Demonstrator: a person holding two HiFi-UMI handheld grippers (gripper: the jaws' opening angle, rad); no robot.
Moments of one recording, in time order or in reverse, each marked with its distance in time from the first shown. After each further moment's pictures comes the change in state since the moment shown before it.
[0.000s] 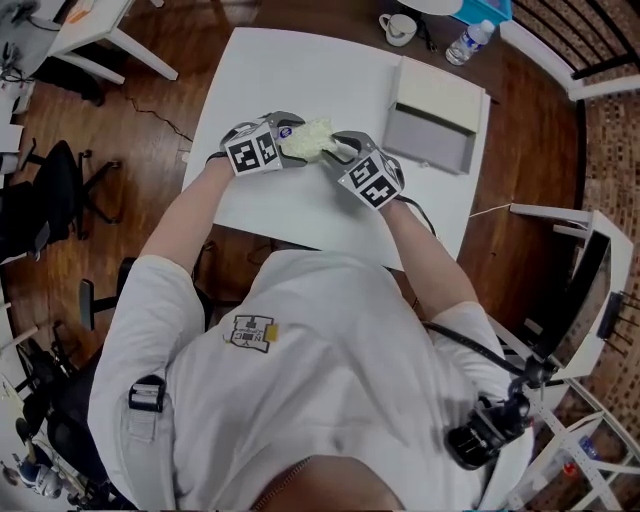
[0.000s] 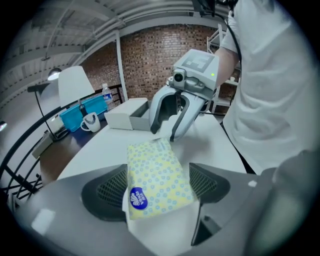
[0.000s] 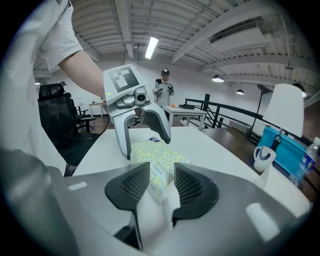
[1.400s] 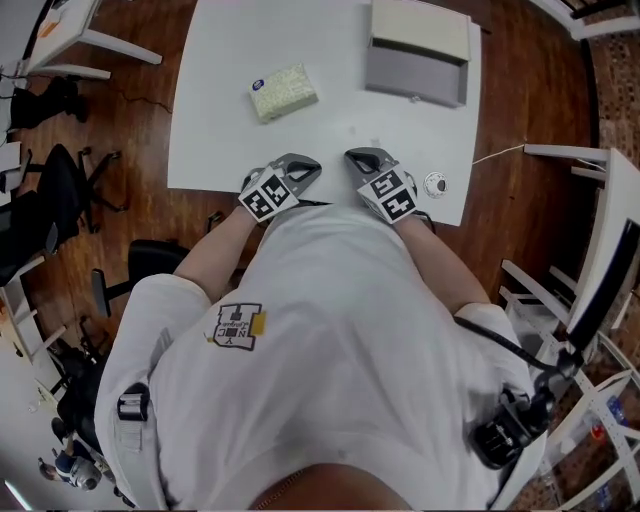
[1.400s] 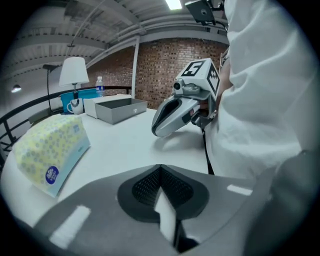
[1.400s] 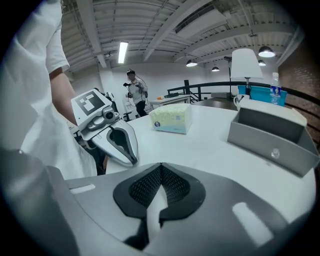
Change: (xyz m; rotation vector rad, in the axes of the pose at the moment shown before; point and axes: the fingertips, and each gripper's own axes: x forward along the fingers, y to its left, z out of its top) left arm 0.066 -0.175 0.013 -0.239 -0.151 0.018; right arm -0.077 0.088 -0.119 0.355 0.019 -0.033
